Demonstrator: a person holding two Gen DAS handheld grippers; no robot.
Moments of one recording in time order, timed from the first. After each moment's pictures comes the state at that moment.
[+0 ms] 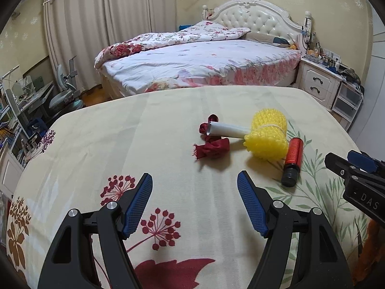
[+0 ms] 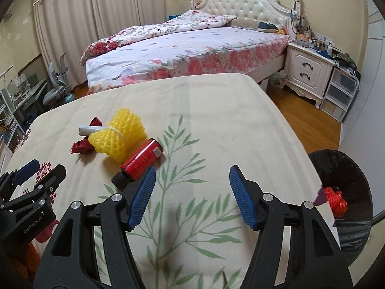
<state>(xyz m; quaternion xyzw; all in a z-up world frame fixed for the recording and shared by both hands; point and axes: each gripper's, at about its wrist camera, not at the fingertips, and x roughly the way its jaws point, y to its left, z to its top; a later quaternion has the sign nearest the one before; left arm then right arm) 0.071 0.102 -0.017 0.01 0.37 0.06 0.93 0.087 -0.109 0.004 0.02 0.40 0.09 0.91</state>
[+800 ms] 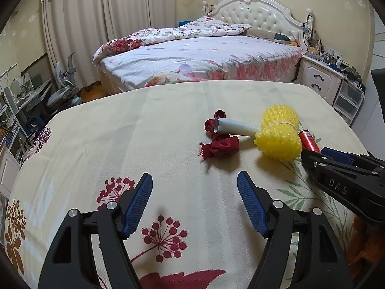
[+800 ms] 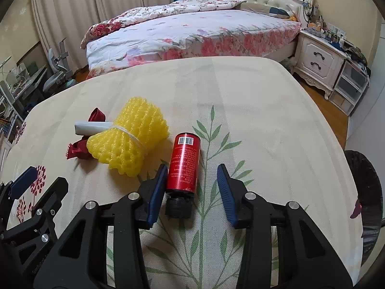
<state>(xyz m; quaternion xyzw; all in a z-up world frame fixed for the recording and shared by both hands) 0.082 0.106 -0.026 0.01 0.39 0.05 0.92 0.118 -0.075 -0.015 0.01 0.44 0.09 0.89</state>
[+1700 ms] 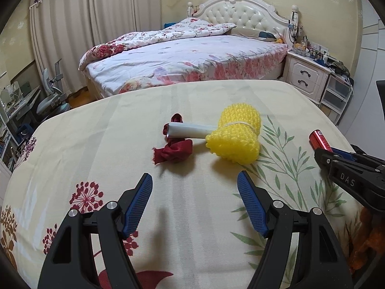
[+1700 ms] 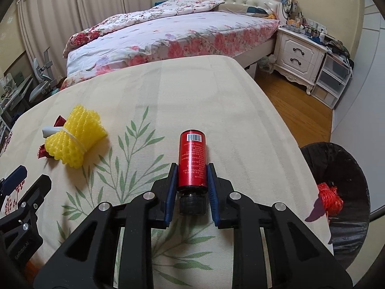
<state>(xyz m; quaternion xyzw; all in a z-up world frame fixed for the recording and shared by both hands) 0.088 0.062 -0.023 0.02 0.38 0.01 0.92 0.116 -0.146 -0.018 0.02 0.44 0.04 0.90</state>
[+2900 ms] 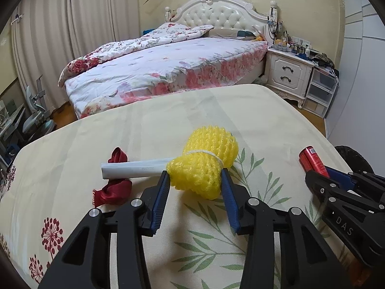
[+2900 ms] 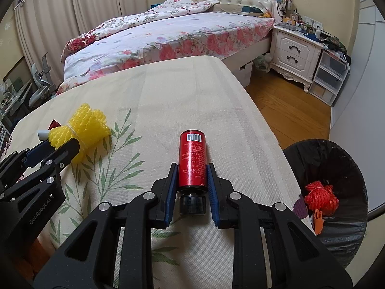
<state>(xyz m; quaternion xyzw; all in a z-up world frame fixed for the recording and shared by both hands) 0.128 0.005 -0.025 0.05 0.37 -0.04 0.93 0.114 -0.167 -0.018 0.03 0.43 0.04 0.90</state>
